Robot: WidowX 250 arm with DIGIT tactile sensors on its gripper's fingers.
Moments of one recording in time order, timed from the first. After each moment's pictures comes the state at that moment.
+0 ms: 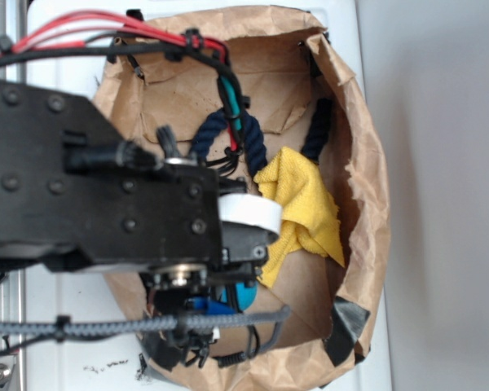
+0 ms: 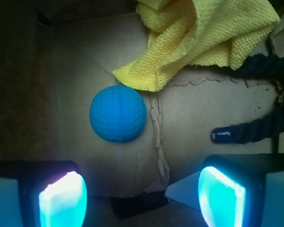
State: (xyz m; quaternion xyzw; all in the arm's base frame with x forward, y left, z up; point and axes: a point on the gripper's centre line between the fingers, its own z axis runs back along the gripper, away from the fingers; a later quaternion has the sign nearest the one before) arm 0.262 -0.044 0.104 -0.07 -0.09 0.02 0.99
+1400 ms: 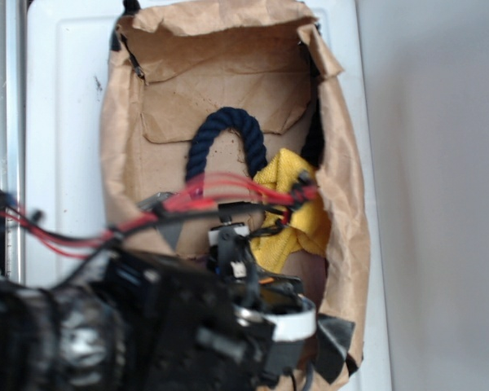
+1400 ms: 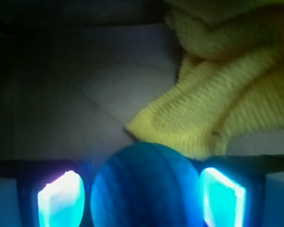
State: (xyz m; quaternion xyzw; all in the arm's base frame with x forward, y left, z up) arm 0.299 -0.082 0.046 0.00 -0.14 0.03 0.99
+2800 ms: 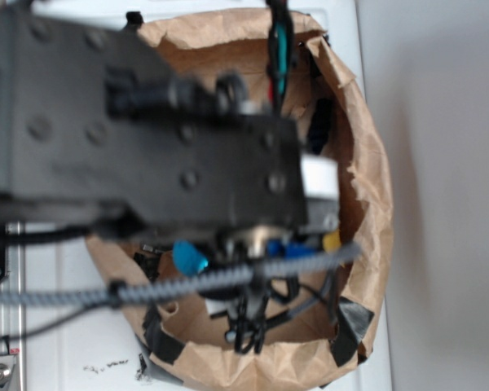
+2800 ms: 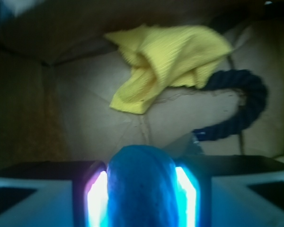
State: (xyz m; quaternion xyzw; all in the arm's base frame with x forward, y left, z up) arm 0.277 -0.007 0.153 -0.06 -0.08 0.13 0.99
